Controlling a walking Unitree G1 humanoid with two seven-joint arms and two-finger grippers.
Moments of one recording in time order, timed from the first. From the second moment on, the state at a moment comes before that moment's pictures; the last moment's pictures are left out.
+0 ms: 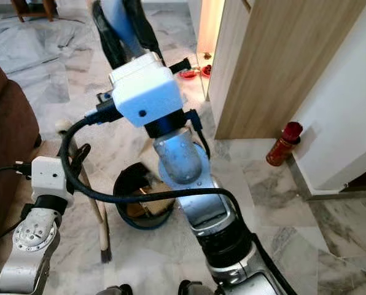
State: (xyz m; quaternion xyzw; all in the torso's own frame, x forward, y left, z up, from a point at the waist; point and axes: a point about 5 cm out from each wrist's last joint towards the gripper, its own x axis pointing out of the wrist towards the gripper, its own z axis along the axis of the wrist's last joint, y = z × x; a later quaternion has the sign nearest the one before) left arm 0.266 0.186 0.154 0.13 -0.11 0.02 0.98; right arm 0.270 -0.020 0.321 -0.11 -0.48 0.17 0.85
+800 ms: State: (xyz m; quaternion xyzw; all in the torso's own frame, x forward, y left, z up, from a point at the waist) left arm 0.264 0.186 0.151 0.14 -0.11 0.01 0.99; right arm 0.295 -0.093 0.300 -0.23 -0.43 0.03 0.88
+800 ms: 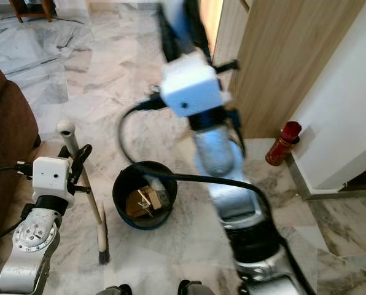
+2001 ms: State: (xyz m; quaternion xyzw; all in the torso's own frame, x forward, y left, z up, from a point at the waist) left arm 0.247 0.198 0.135 0.08 -0.07 0.04 0.99; right arm 0.314 -0.167 0.204 -0.09 -0.19 -0.03 0.98
